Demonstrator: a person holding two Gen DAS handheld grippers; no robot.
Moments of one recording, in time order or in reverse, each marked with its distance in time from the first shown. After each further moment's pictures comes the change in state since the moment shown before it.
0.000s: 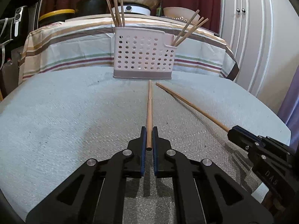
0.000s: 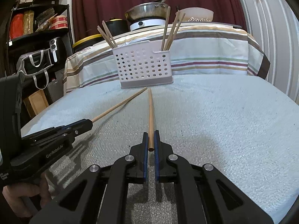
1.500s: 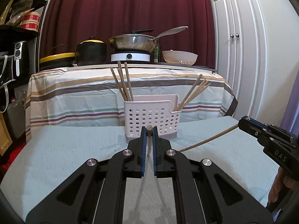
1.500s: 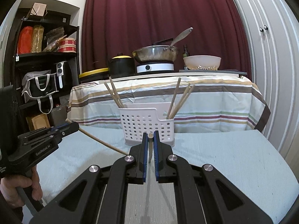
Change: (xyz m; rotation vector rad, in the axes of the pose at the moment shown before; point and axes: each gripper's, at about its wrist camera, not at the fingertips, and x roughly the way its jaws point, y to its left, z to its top) left arm -0.053 0.018 0.114 0.079 -0.226 0.013; right arm -0.028 0.013 0.113 -0.081 -0.213 0.014
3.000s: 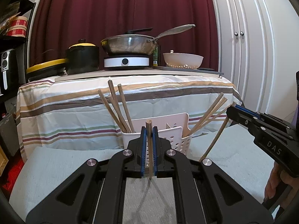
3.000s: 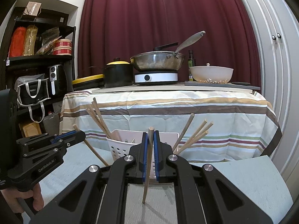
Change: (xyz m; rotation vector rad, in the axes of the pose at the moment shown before) left arm 0.084 0.013 0.061 0.034 0.011 -0.020; right arm 0.087 -0.006 0.066 -0.032 -0.029 -0.006
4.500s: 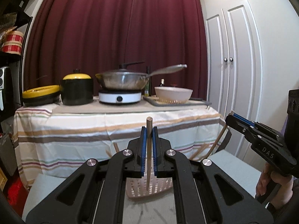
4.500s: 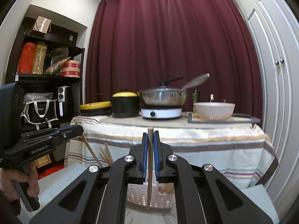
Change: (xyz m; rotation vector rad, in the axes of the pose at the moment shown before) left arm -0.054 0.015 0.095 -0.003 -0.155 -0.089; right arm -0.042 0.002 0.078 -0.039 -0.182 0.045
